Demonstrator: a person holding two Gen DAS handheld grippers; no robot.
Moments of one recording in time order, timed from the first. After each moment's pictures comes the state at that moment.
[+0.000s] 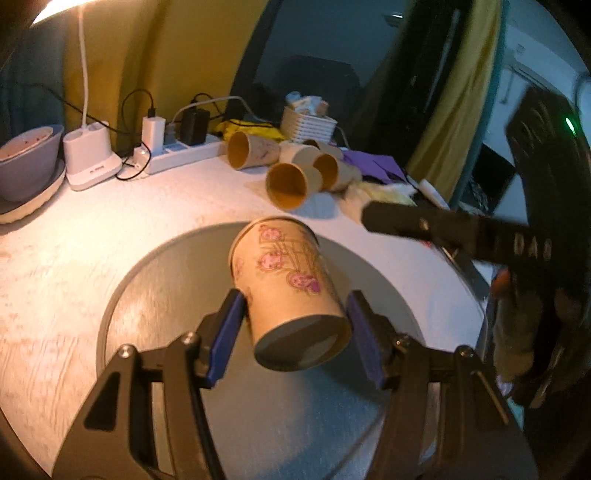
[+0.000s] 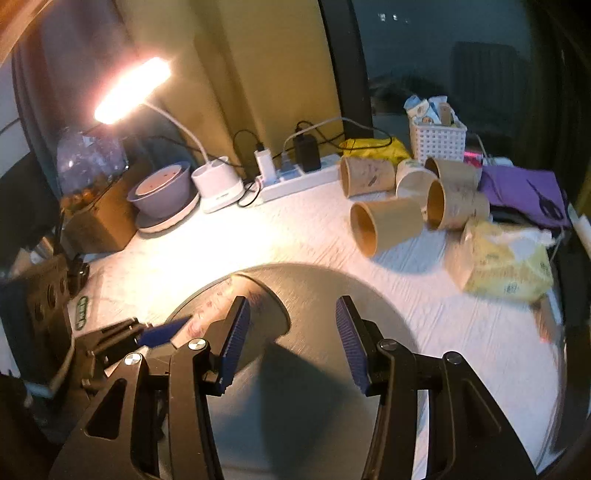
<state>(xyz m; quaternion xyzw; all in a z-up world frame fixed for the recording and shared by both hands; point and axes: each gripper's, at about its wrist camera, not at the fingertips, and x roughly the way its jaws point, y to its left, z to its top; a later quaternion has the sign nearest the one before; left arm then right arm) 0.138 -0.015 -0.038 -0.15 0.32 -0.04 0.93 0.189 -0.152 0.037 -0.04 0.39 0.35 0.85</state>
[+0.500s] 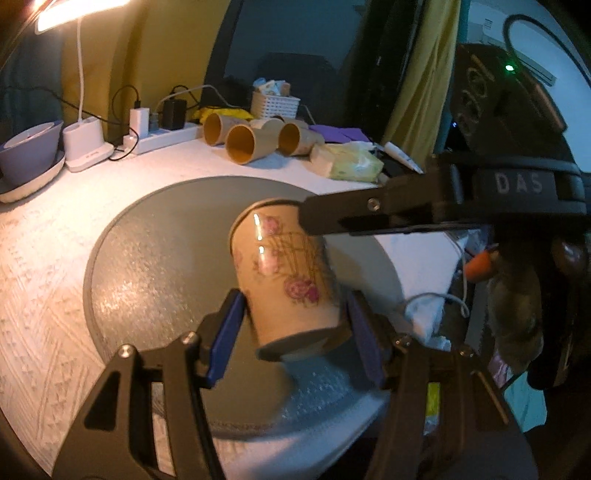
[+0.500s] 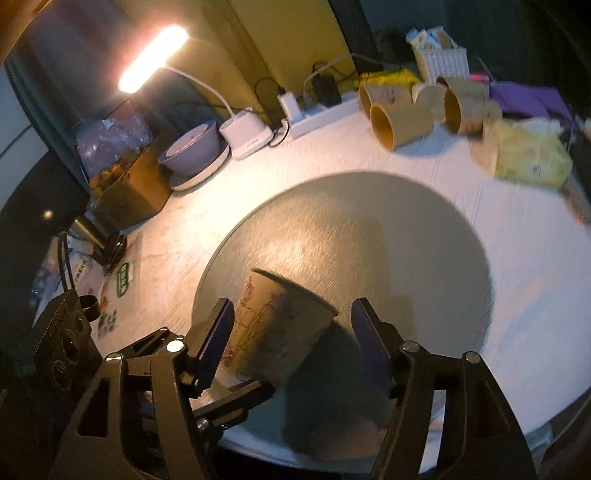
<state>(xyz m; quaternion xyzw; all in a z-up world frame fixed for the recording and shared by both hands) 0.063 -0.057 -0.062 -0.11 0.33 -0.08 0.94 0.119 -0.163 0.002 0.02 0.47 0.38 0.80</state>
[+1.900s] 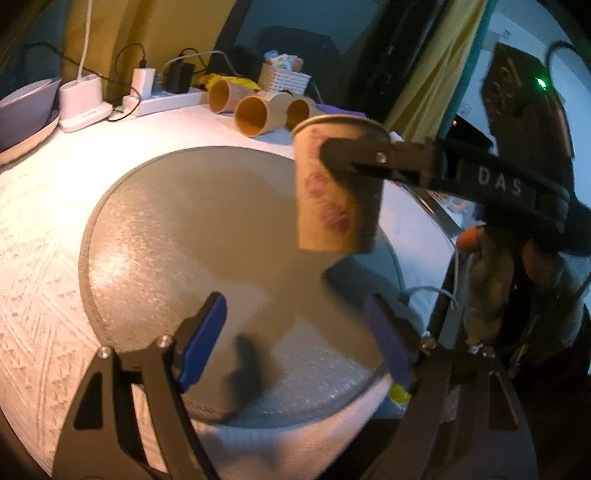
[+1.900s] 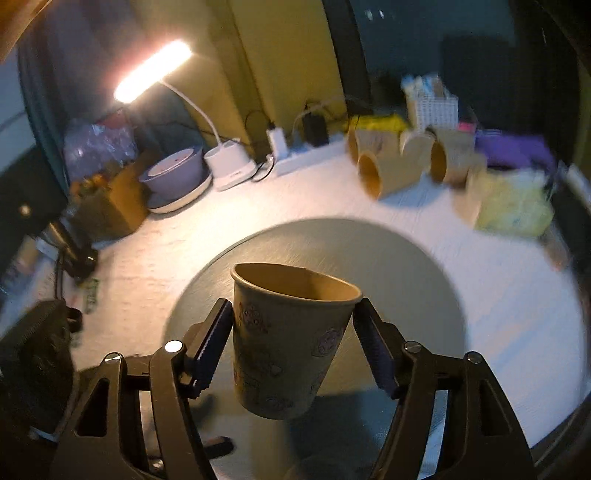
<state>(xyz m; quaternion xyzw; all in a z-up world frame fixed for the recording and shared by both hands) 0.077 -0.027 -0.071 -0.17 0.38 -0.10 0.90 0.122 -0.146 0.014 -0.03 0.38 0.33 0.86</state>
